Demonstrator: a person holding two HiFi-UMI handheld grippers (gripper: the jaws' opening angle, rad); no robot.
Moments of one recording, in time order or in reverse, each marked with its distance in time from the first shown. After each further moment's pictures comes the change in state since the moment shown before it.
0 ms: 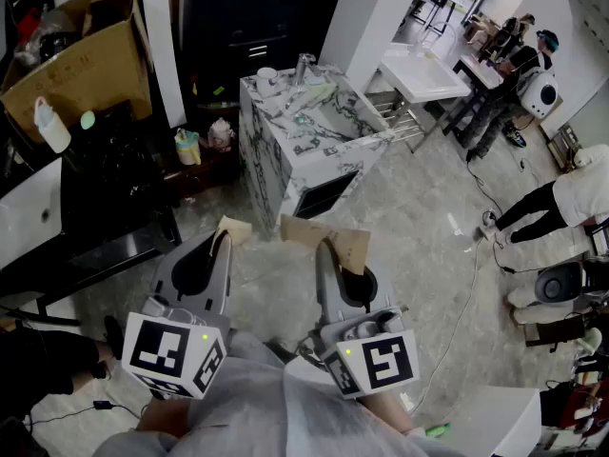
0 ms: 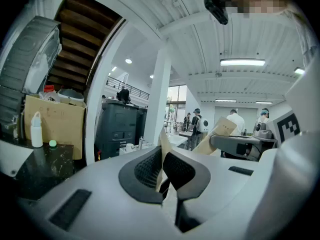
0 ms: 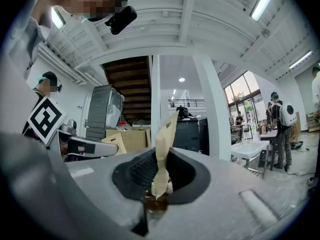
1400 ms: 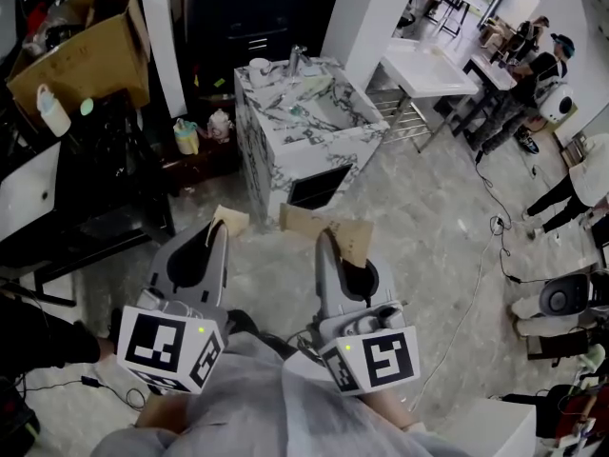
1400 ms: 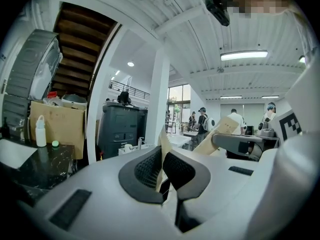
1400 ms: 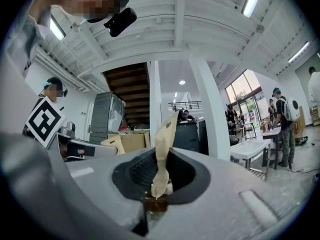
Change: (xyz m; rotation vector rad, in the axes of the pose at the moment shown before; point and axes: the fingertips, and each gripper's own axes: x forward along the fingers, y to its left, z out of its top) left arm 0.020 -0.085 -0.004 0.028 -0.011 0.081; right arm -0.050 -0.074 0.003 0.039 -0.047 0.044
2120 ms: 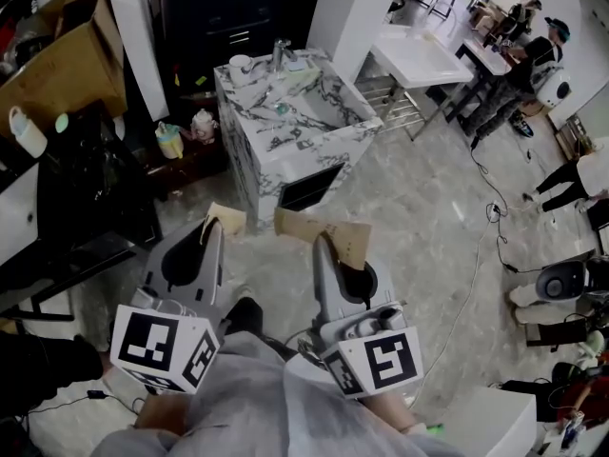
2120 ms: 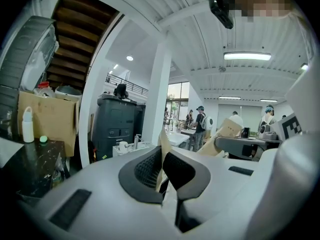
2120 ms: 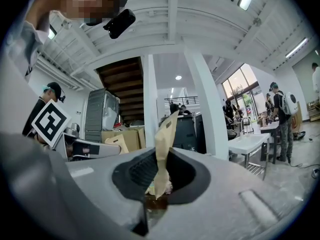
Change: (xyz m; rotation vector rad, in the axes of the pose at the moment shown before) left arm 0.079 0.019 -0.001 -0.038 0.043 -0.049; right arm 0.051 -0.045 -0.017 0.033 0.053 -0.027
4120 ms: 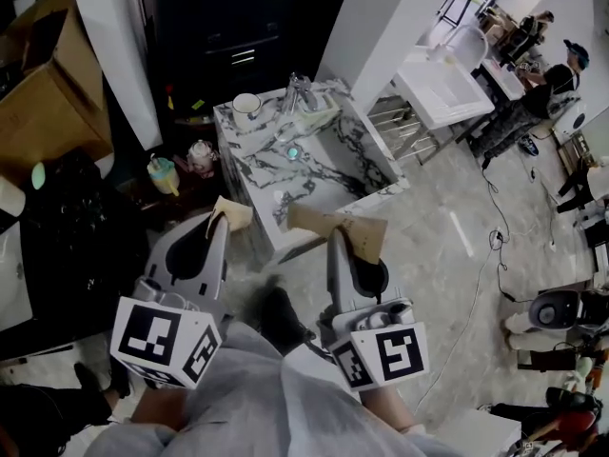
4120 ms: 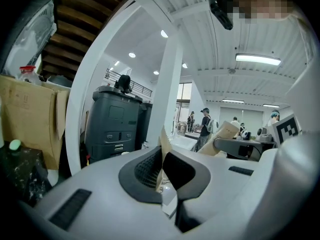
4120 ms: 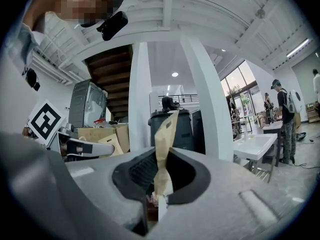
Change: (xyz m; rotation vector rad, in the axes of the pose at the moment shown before) left arm 0.215 0.153 0.039 -0.045 -0.003 -0.028; right arm 0.255 -0.086 -0.009 0.002 0.026 -0.053
